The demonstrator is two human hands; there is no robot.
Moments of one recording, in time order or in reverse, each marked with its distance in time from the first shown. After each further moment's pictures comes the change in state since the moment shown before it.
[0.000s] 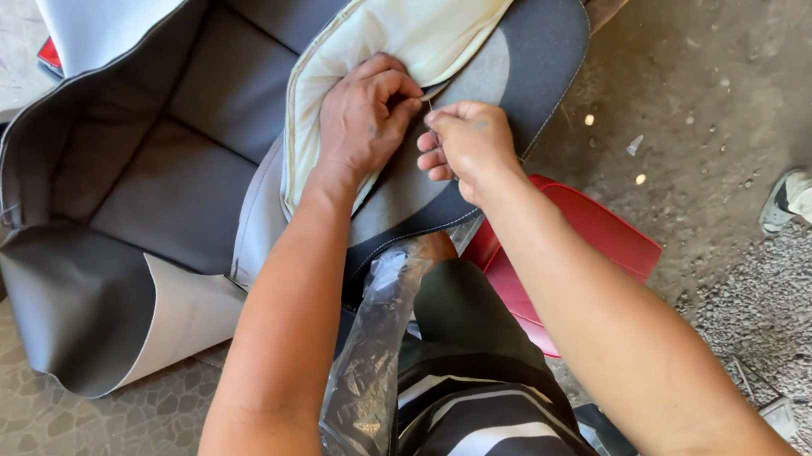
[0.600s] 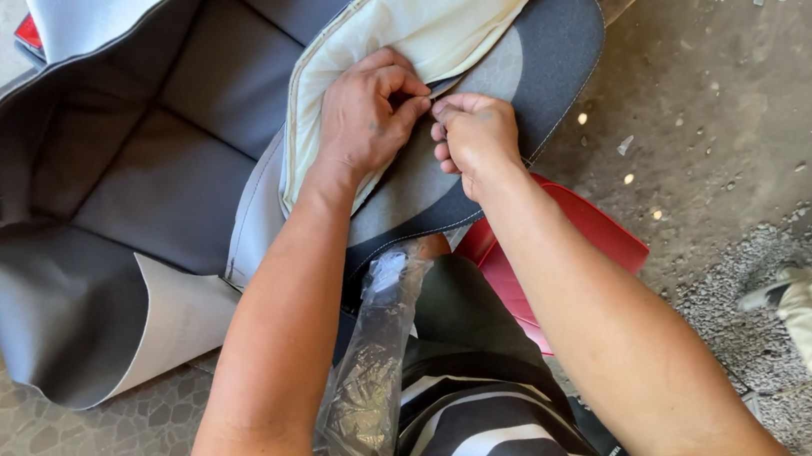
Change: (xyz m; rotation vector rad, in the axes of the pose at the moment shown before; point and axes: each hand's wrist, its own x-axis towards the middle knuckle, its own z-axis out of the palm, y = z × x) left_hand 0.001 -0.004 -0.003 -0.089 0.000 -0.114; right_hand 0.002 -0.011 0.012 -0.081 0.112 0.038
